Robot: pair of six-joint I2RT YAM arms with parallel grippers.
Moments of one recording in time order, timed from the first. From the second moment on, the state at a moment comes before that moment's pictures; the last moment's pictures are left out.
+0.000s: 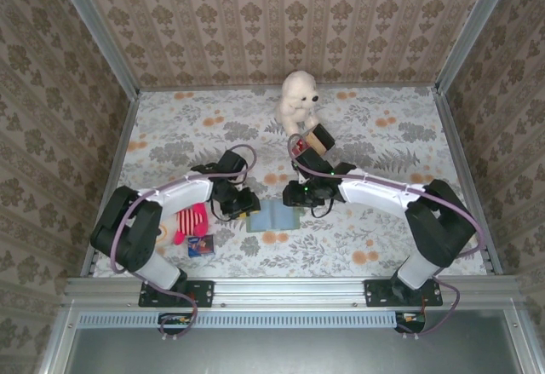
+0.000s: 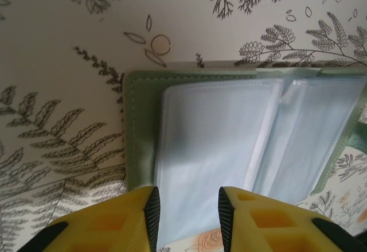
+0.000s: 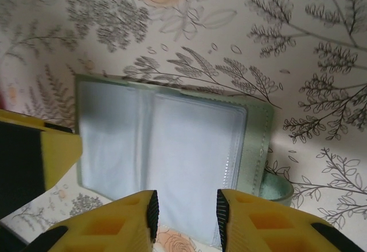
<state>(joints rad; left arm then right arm) -0.59 1.56 0.85 -0.58 0.37 -0.75 0.70 1.64 1.01 -0.45 -0.19 0.71</state>
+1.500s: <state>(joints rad) -0.65 1.69 0.91 -0.50 0.47 -0.70 0.70 1.85 1.10 -0.45 -0.22 0.74</state>
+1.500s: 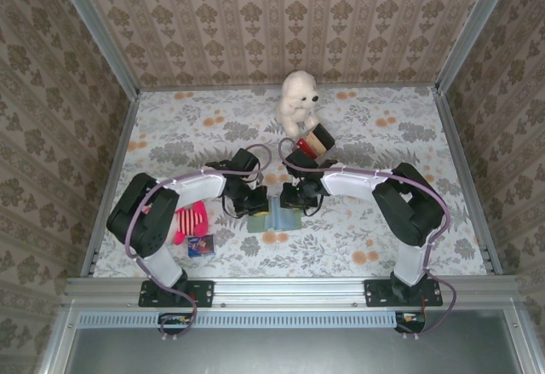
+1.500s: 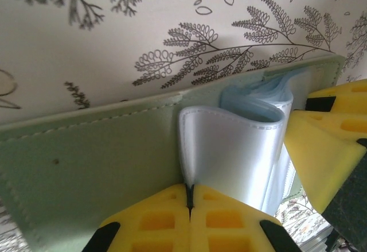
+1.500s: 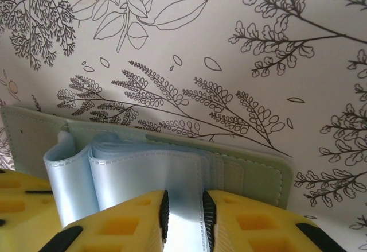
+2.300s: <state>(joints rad) -0.54 1.49 1.18 -0.77 0.23 -0.63 0.58 1.33 1.08 -0.50 -0.03 0.61</state>
